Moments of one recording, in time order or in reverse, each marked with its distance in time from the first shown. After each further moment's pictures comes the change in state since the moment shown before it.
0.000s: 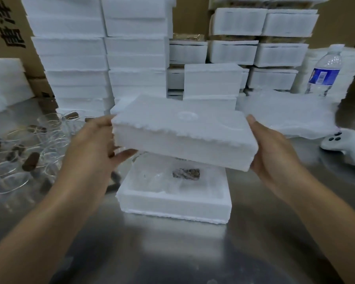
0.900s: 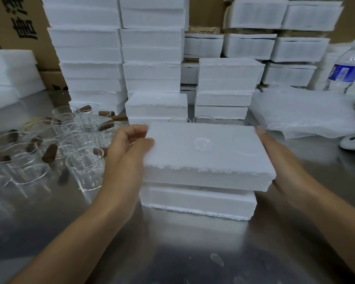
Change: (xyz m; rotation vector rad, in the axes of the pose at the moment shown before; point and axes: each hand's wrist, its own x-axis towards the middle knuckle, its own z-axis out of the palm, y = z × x) left_hand -0.001 -0.033 -0.001 -0.025 0.052 0.019; right_hand -0.006 0.018 0.012 -0.345 0.018 0.146
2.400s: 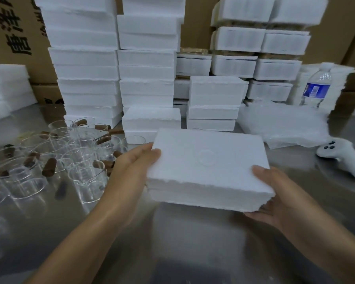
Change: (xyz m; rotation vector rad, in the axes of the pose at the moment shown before) left_hand -0.003 0.014 -0.005 0.005 -0.208 -0.179; right_hand -0.068 -0.006 0.000 0.281 0.015 0.166
